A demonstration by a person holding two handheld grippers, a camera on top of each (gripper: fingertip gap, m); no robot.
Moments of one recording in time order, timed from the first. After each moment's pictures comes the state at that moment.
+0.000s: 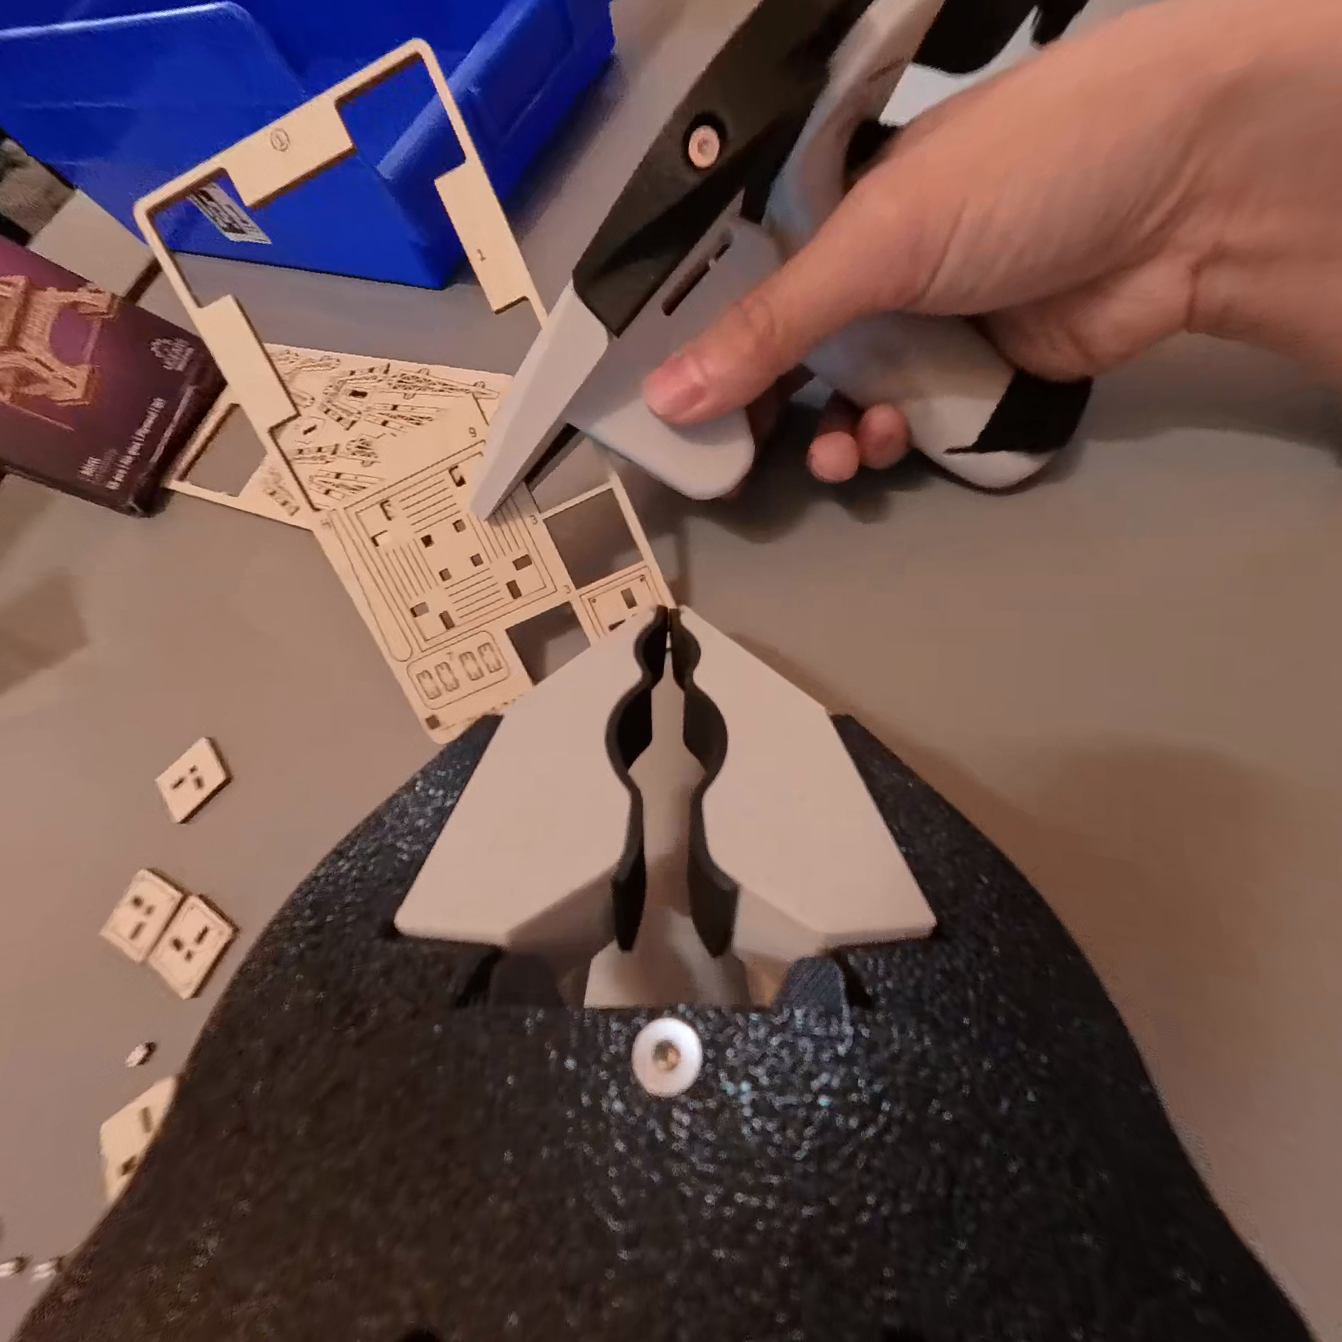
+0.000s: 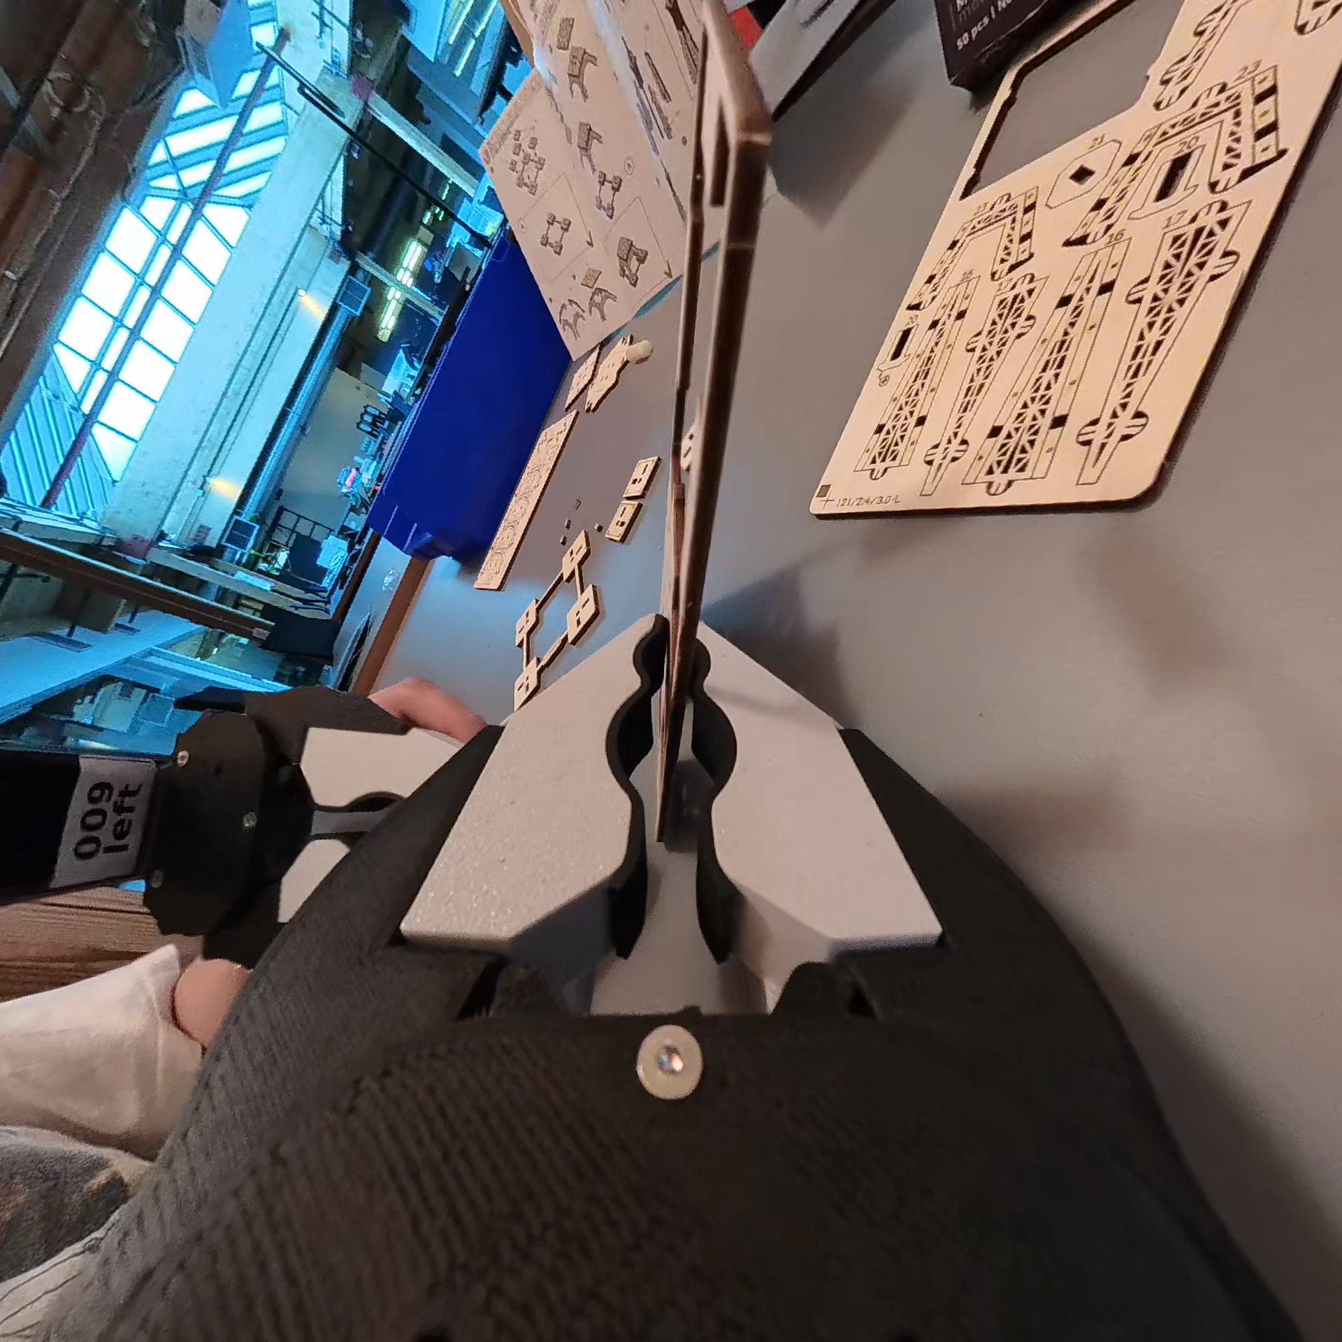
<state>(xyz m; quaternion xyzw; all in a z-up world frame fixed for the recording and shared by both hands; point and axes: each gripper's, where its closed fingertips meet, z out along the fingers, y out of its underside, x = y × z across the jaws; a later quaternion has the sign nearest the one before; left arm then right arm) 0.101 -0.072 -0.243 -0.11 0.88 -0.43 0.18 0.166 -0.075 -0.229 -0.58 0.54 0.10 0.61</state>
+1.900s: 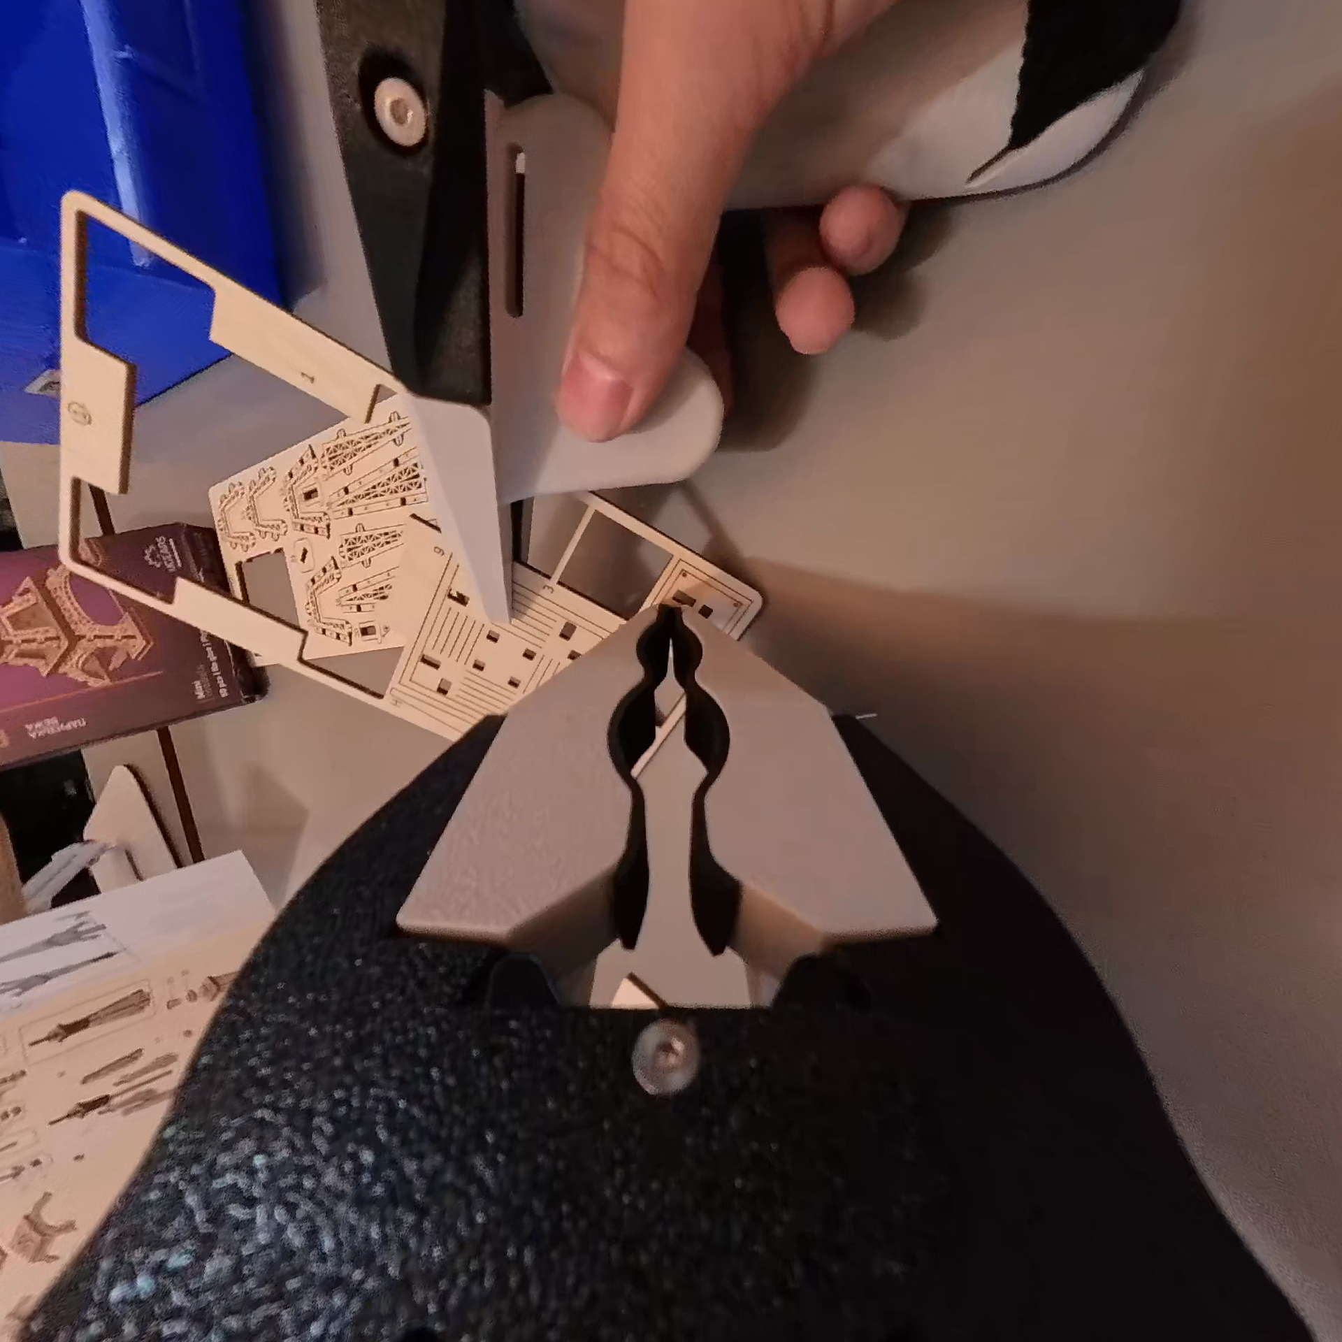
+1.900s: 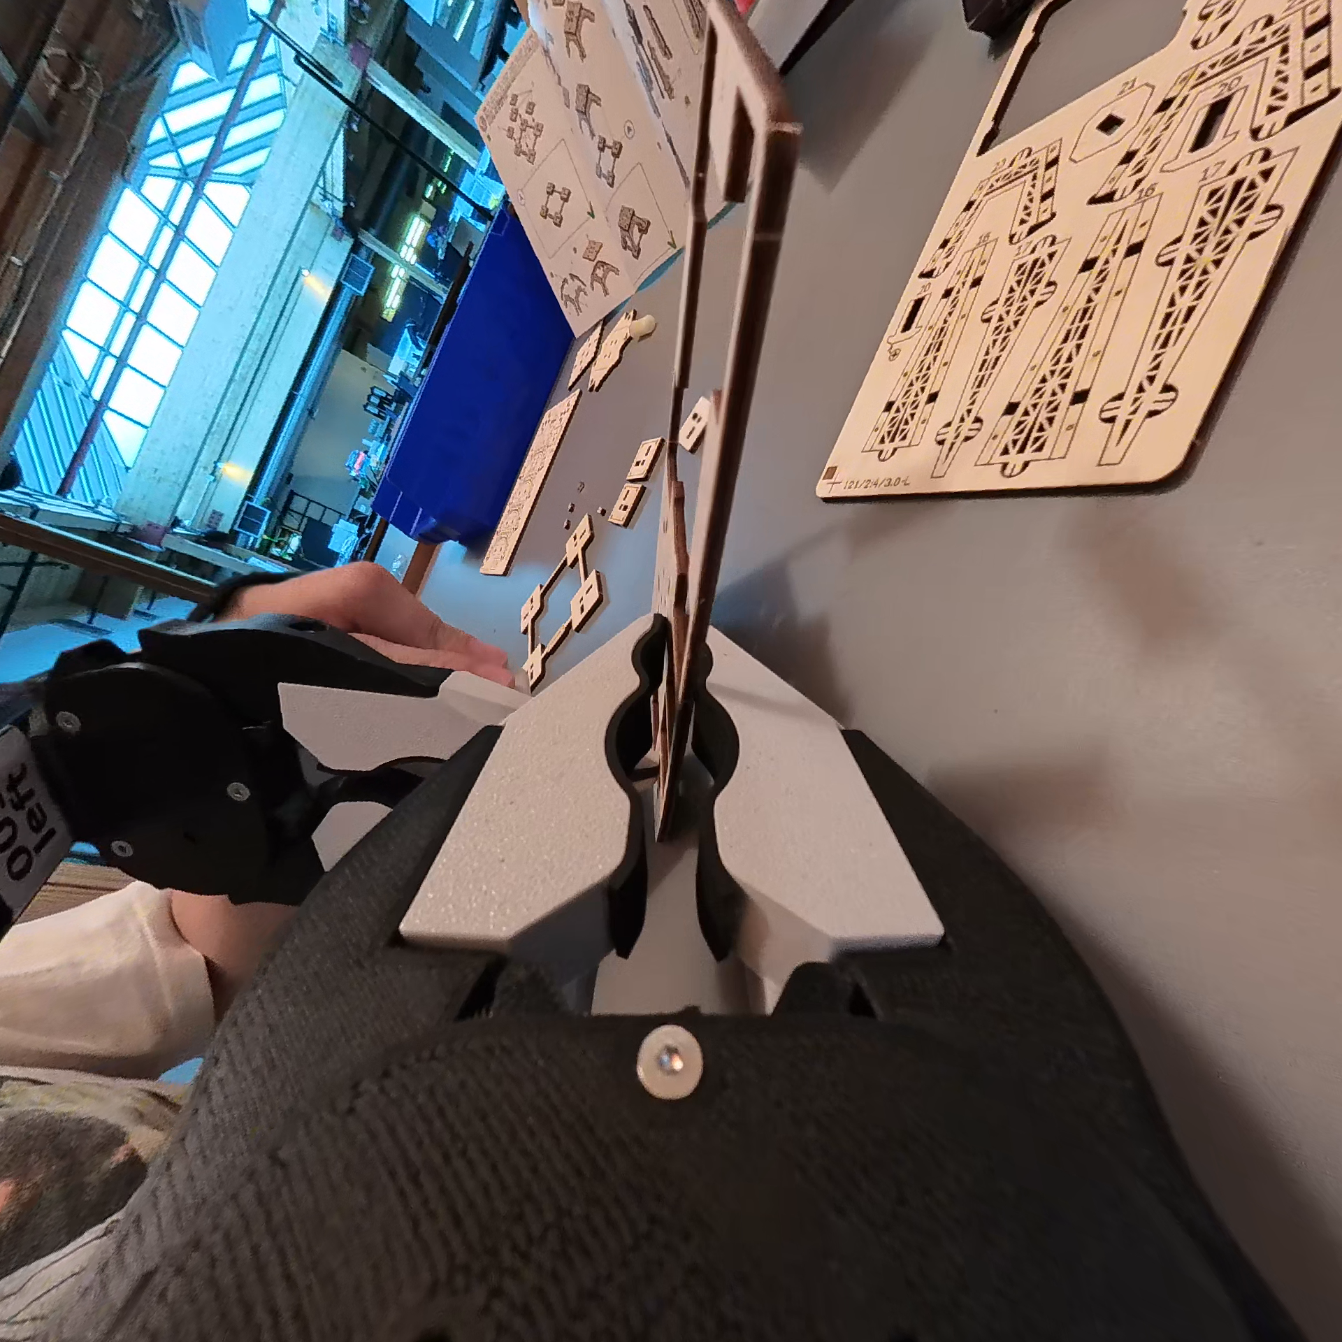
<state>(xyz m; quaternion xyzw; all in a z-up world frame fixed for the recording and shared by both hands) 0.122 -0.072 -0.257 0.13 0.94 -0.21 0.23 0.164 -0.072 -0.233 -0.58 0.54 0.12 0.60</state>
